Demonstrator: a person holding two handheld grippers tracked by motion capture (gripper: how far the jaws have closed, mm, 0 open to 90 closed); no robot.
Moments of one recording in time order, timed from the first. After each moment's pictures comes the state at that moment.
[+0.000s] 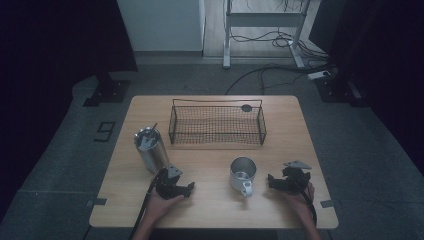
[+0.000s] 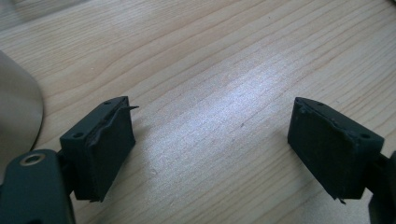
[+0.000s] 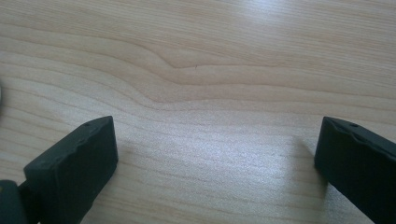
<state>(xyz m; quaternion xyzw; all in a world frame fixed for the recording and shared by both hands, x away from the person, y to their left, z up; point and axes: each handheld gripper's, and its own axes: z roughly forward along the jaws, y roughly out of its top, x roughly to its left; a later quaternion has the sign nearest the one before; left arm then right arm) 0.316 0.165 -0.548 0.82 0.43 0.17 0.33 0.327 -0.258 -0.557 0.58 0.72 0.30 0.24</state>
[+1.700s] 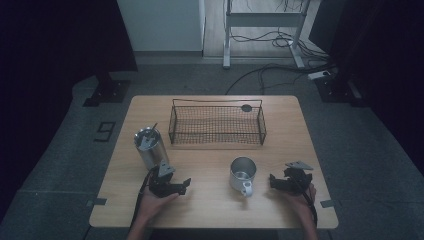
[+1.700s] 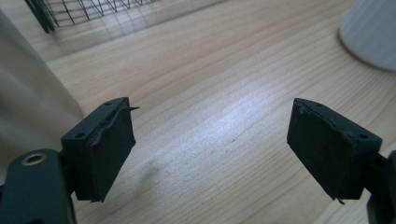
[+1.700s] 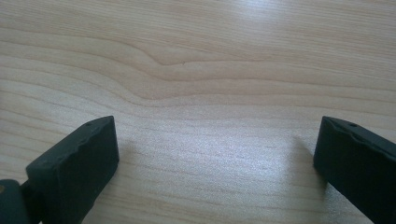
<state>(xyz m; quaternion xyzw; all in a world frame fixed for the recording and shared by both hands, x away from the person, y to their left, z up) 0.307 0.183 -0.516 0.80 0.43 0.17 0.38 0.325 -0.262 -0.557 0.59 0.71 0.30 0.24</state>
